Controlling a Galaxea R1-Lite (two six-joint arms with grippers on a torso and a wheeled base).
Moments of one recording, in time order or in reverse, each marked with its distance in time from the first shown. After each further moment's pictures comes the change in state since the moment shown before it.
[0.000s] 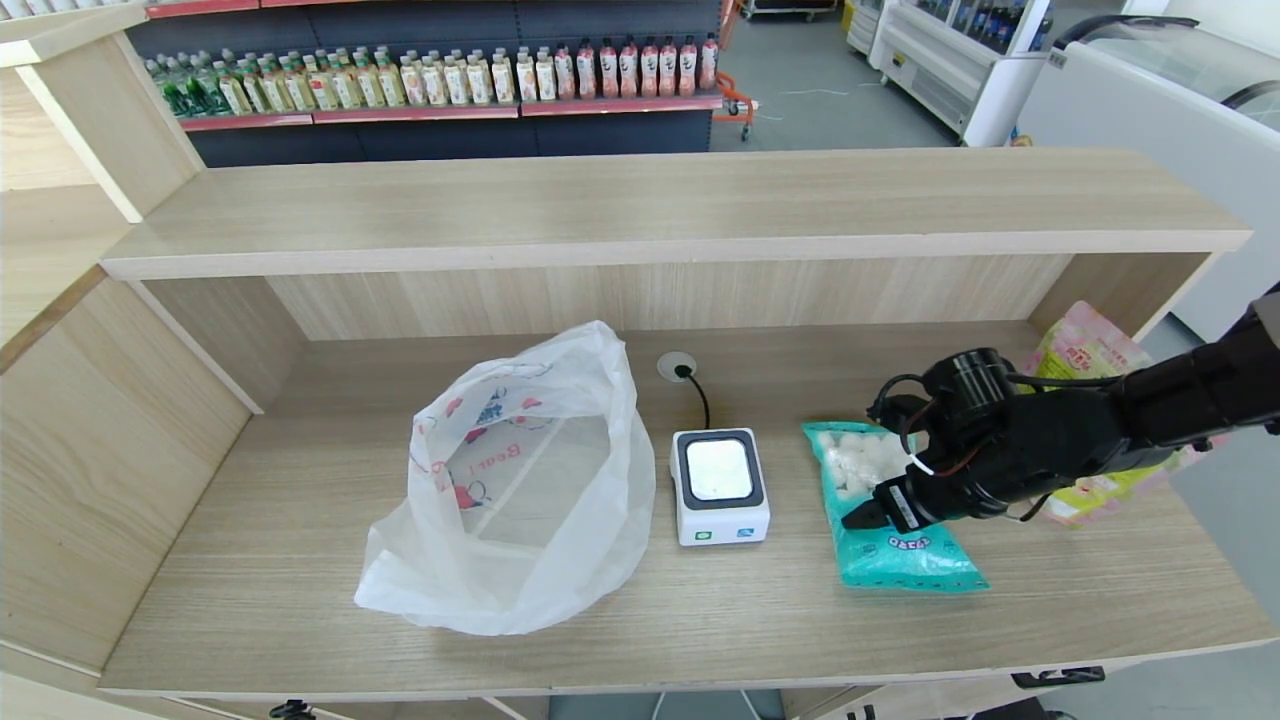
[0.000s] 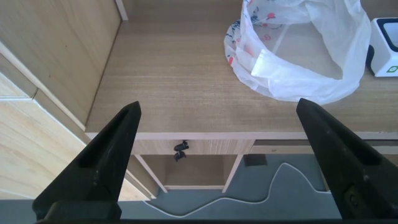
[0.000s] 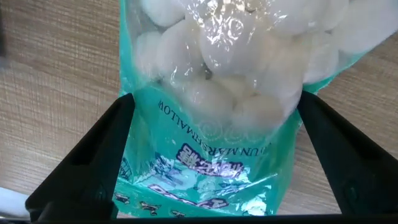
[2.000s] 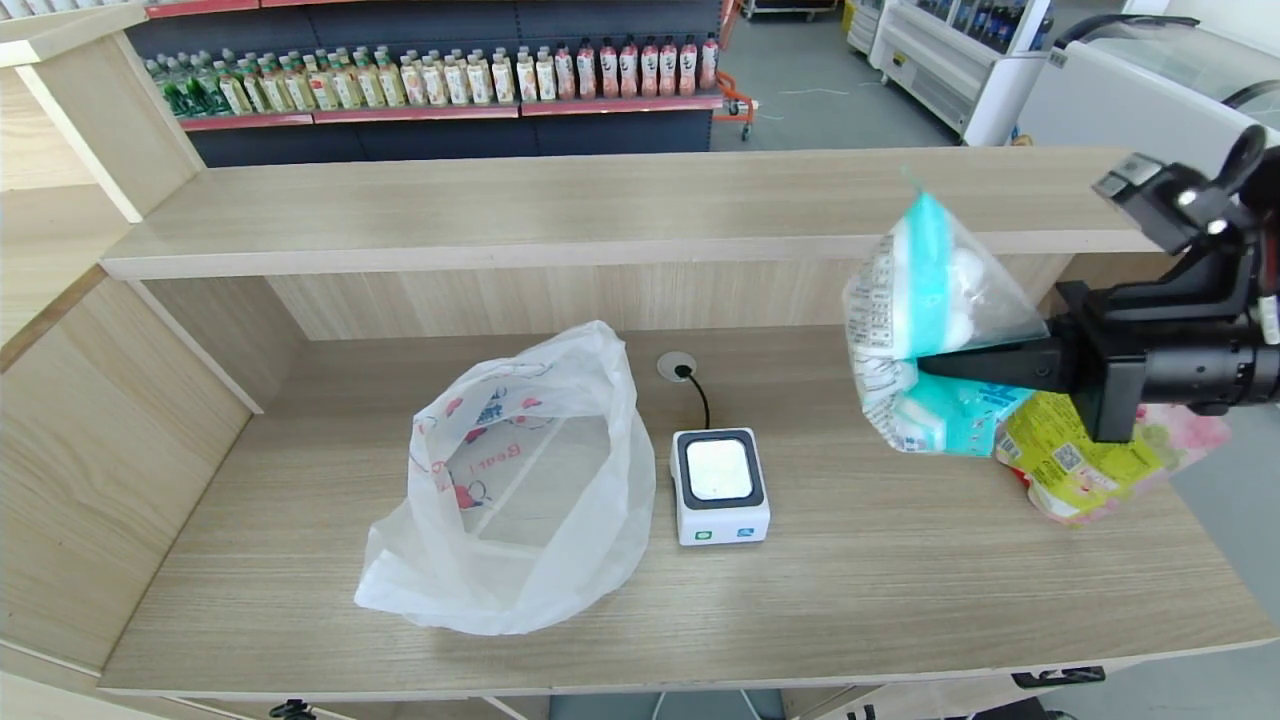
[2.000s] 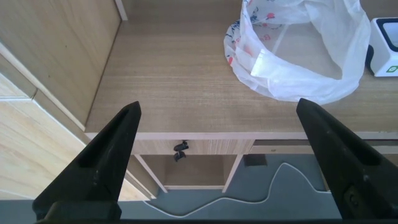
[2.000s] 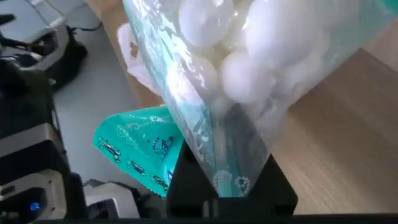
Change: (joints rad) left arm 0.001 0.000 -0.001 0.000 0.000 0.000; right arm -0.037 -0.575 0.037 -0.025 0.871 -0.245
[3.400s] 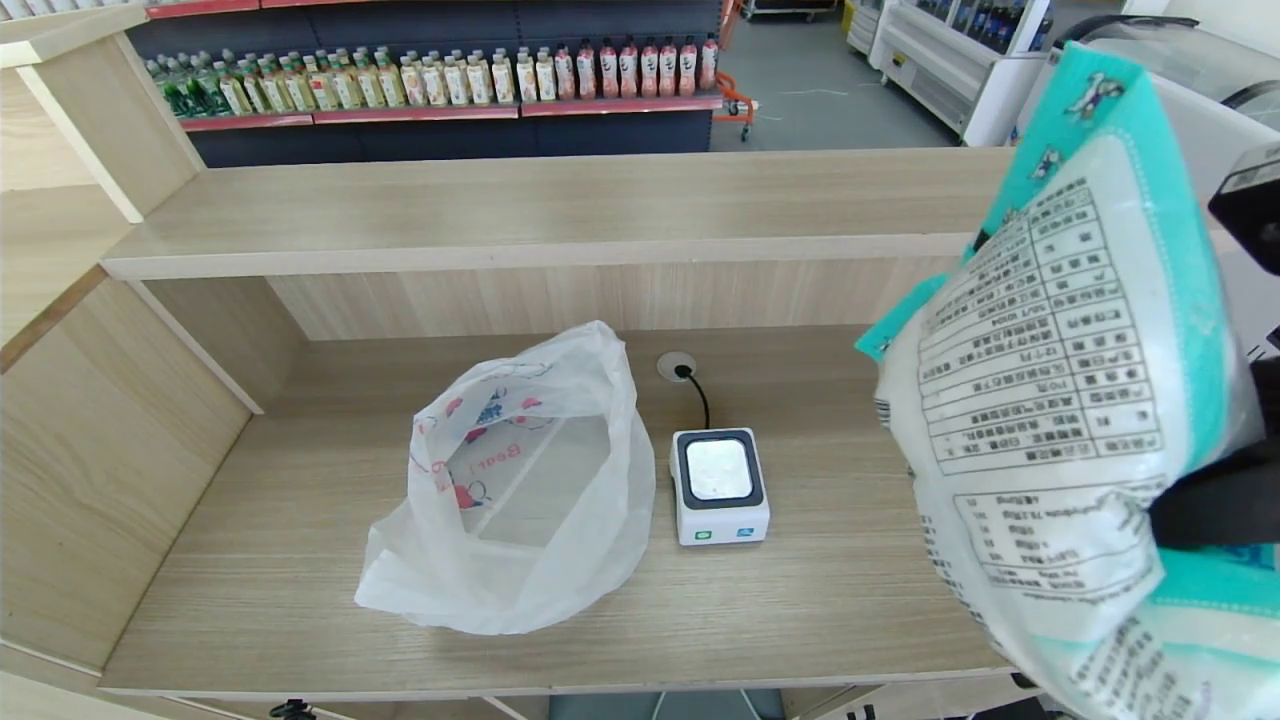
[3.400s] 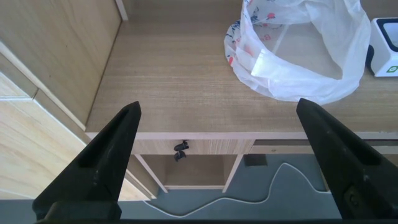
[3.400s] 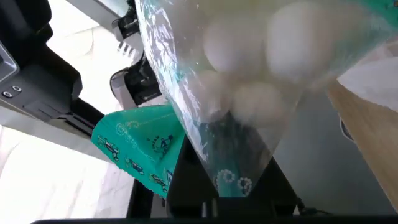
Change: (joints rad) left arm 0.000 0.000 0.000 0.000 0.000 0.000; right arm 0.241 -0.217 0.103 0.102 0.300 0.457
